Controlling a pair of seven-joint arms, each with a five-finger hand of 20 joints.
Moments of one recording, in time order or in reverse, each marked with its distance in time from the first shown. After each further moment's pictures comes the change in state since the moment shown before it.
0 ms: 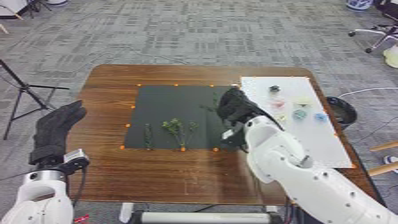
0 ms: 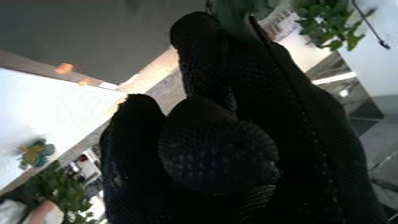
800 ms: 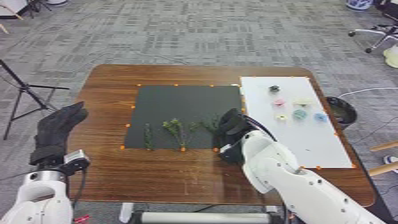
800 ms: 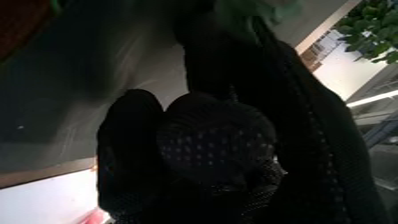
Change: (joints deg) left arm 0.3 0.2 -0.1 -0.2 0.2 -0.5 -1.2; right arm -3.8 -1.8 0.6 1.4 8.2 0.7 4.9
